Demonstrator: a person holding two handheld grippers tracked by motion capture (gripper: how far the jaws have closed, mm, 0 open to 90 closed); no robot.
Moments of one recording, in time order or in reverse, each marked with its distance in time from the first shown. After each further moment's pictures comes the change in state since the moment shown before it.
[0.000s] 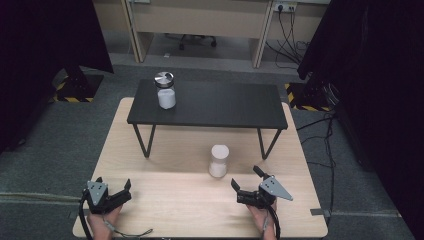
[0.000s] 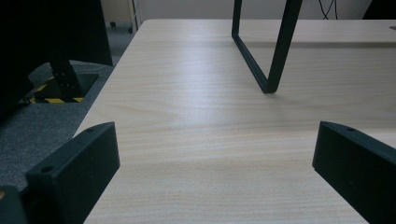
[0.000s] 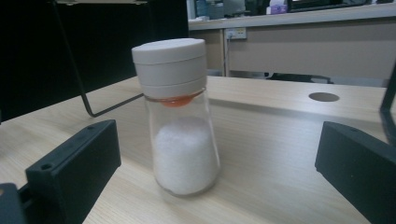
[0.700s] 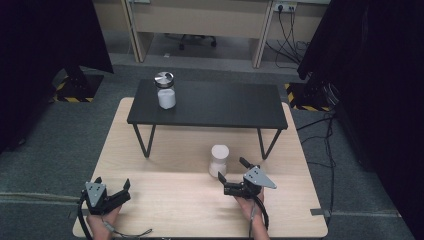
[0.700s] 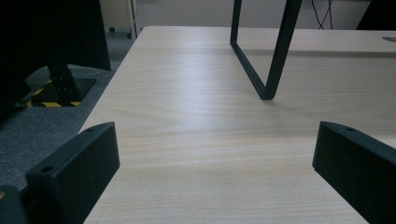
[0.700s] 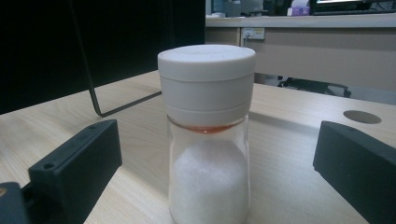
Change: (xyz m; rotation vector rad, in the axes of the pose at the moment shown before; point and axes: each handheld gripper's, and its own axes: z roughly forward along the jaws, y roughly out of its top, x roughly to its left) left arm 0.003 -0.004 -0.002 -0.027 -0.011 -0.012; right arm 0.007 0.012 0.043 0.015 0.055 -0.072
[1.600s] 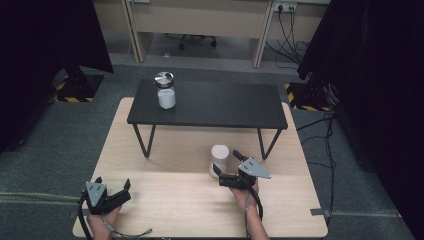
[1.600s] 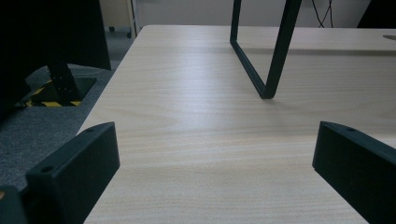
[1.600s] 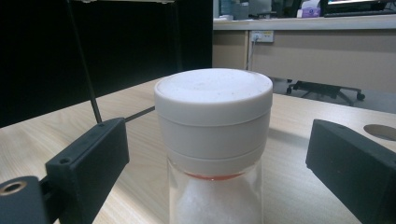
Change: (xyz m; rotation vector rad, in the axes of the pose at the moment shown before) left arm 0.000 0.001 0.001 0.005 0.002 0.001; right arm -0.008 0.010 0.025 -0.009 0.035 0.013
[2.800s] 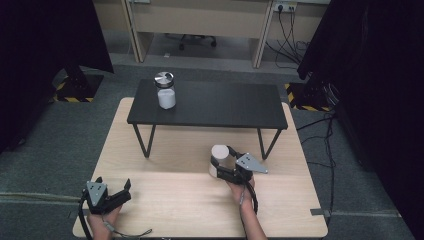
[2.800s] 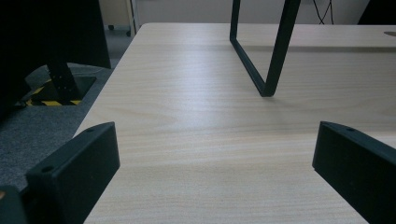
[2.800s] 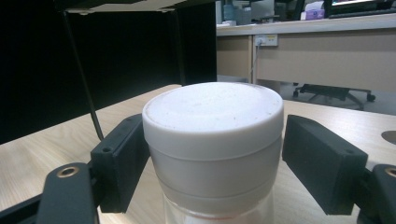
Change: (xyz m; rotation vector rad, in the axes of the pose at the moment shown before) left arm -0.001 0.001 0.001 0.009 0.000 0.008; right arm -0.006 -0.003 0.018 -0.028 0.021 0.041
